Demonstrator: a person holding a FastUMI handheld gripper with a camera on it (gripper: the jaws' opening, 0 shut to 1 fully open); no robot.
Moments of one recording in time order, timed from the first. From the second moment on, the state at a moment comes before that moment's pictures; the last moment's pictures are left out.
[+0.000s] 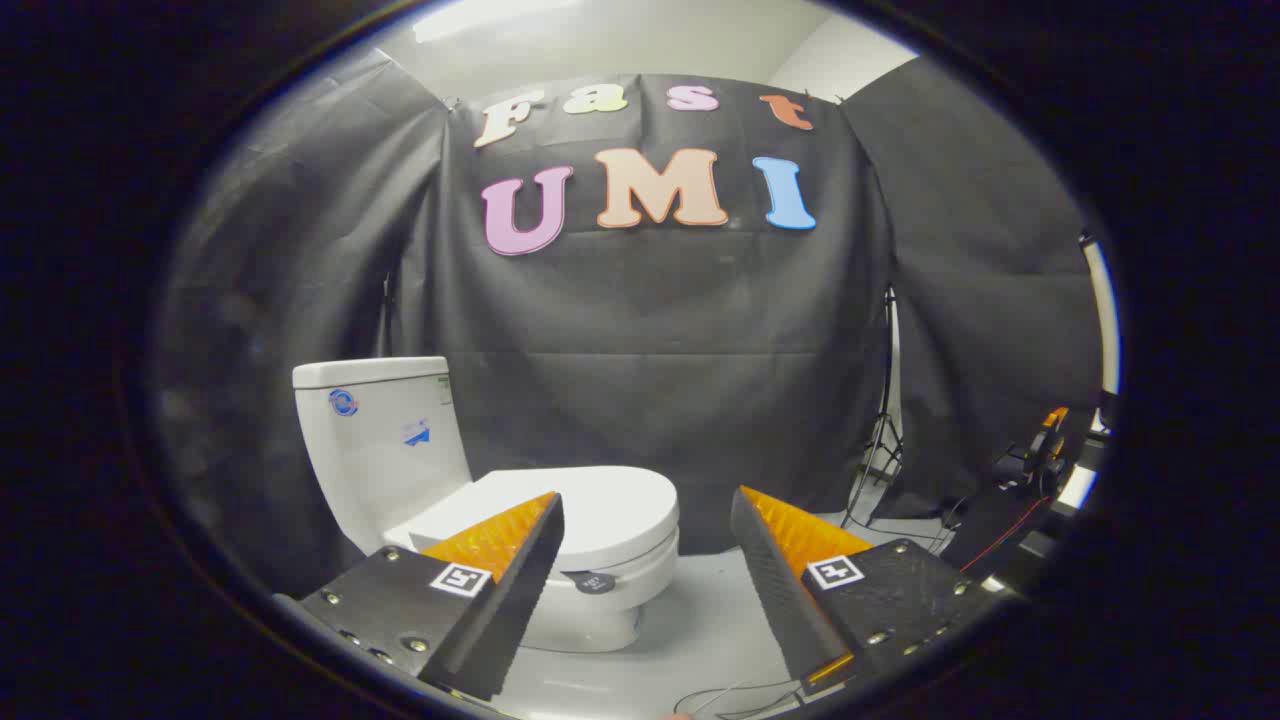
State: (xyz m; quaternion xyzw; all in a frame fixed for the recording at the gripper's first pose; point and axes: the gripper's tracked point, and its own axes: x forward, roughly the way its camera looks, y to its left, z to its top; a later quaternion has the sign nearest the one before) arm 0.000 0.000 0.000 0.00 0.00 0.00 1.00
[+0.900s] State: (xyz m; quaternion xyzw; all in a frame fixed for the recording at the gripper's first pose) arm 0.019 0.011 -0.002 0.02 0.01 -0.01 1.00
